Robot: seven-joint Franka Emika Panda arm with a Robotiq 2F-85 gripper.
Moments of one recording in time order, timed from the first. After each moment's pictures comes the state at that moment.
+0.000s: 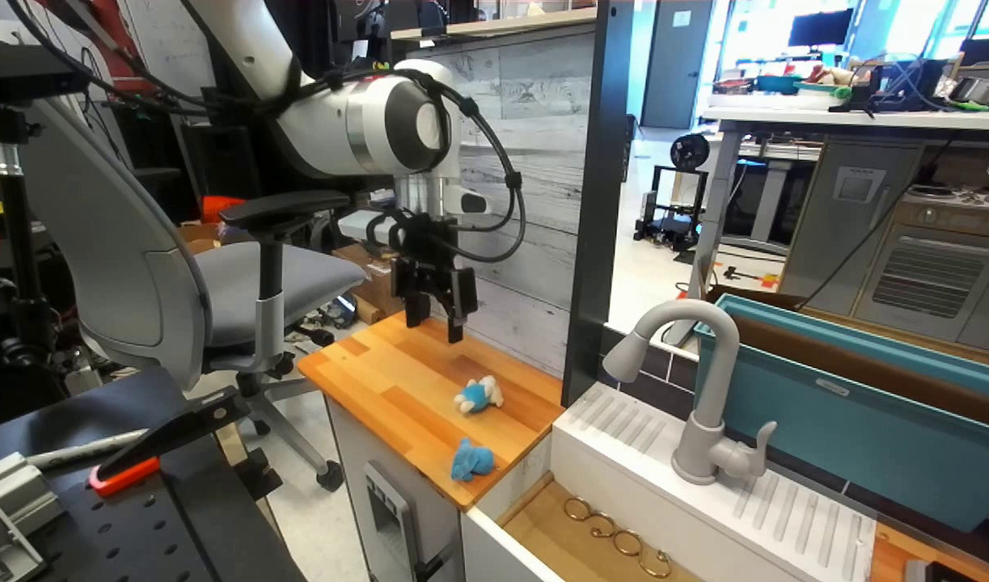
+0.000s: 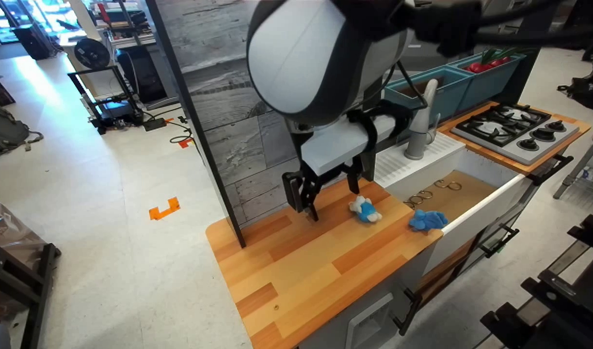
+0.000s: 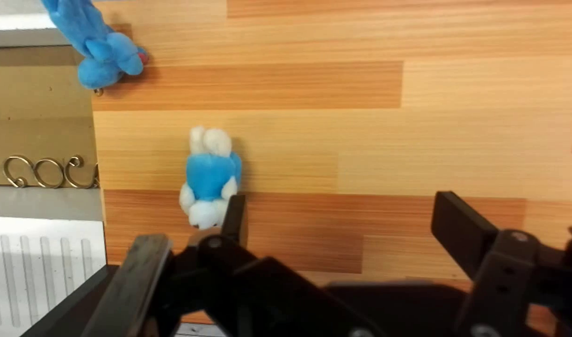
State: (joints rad) arm 0.36 1.00 -0.01 -1.46 -0.11 2.27 0.38
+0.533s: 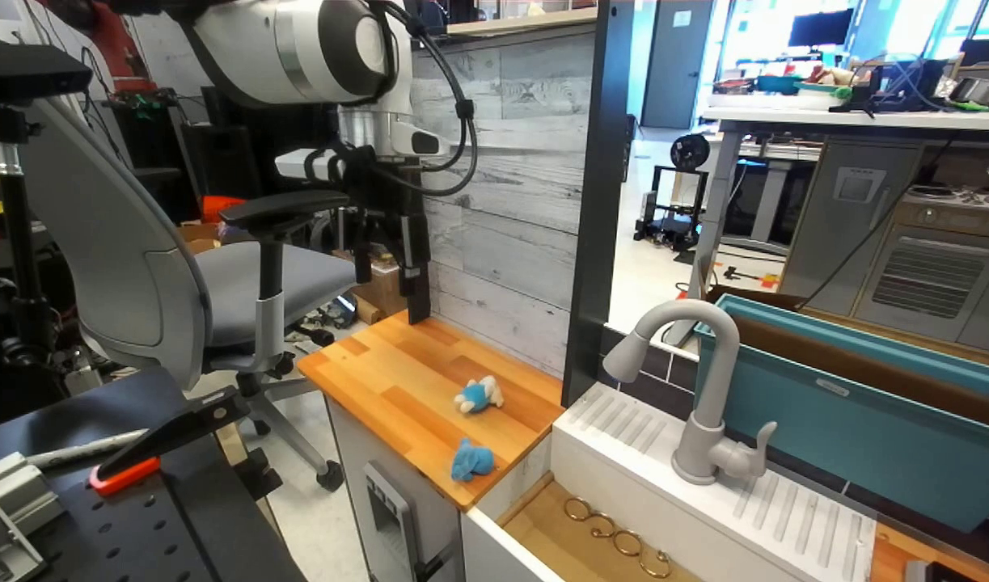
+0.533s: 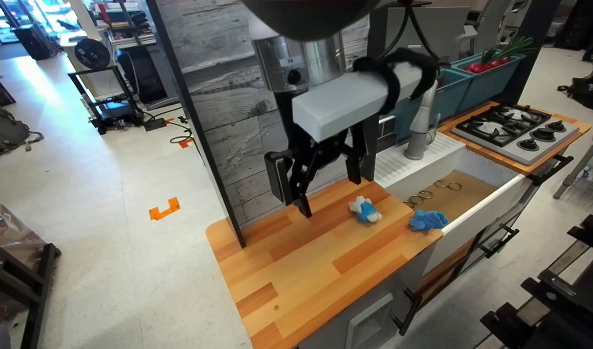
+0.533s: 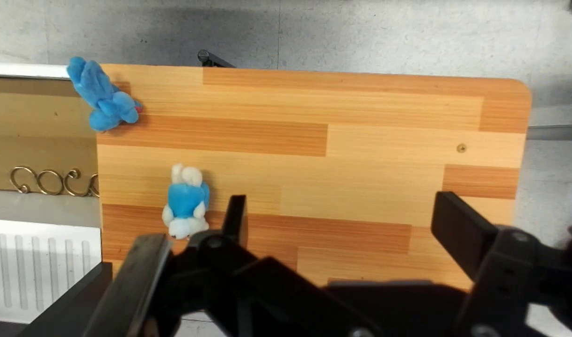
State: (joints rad) arm 0.37 0.75 0.04 -1.71 -0.11 2.28 0.38
